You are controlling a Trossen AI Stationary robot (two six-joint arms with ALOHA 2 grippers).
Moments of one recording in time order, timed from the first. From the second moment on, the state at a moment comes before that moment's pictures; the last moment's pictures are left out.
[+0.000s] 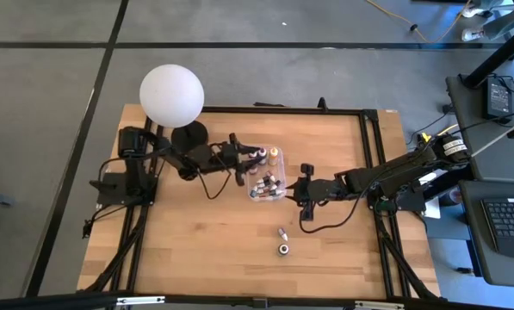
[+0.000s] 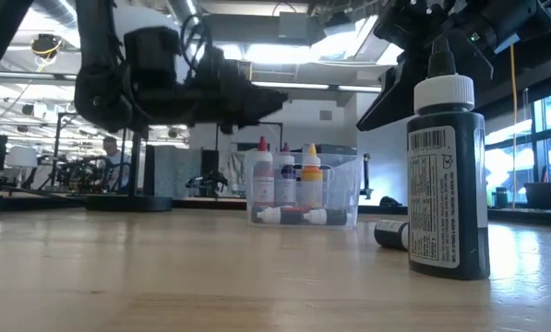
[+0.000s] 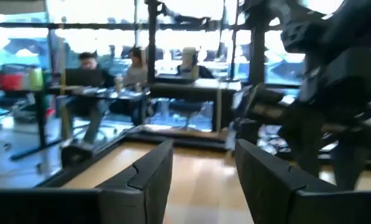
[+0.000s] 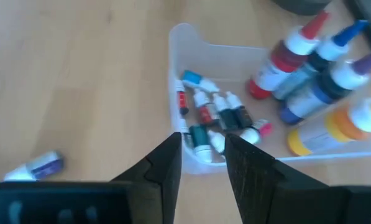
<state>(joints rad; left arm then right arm) 0.19 1.86 0.53 1.51 -0.03 -0.05 0.25 1.36 0.71 -0.07 0.34 0.04</state>
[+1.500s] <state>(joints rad) -0.15 1.39 0.53 0.45 0.14 -0.09 0.43 1.58 1.02 -0.40 0.20 0.40</state>
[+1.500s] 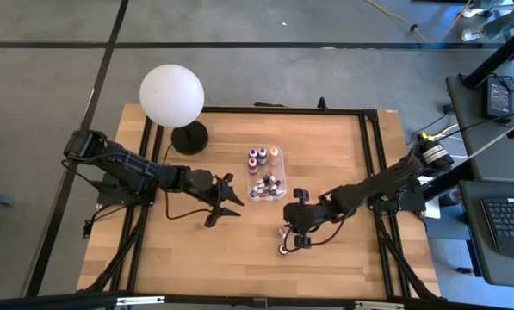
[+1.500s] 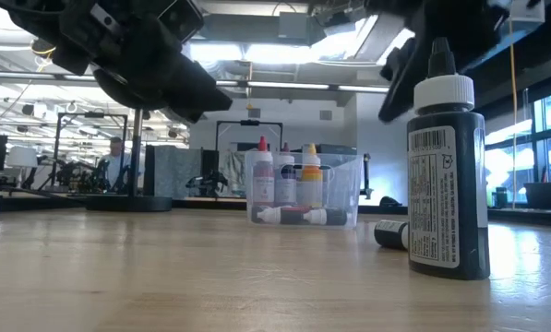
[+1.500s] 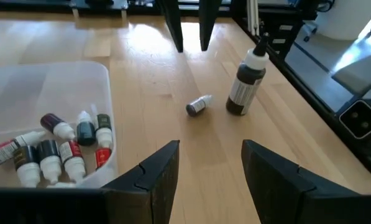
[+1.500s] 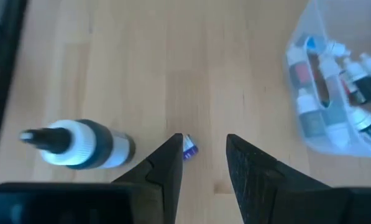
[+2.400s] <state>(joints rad) -0.15 1.39 0.53 0.43 0.12 -0.07 0.43 1.74 1.02 -0.35 0.19 0.51</state>
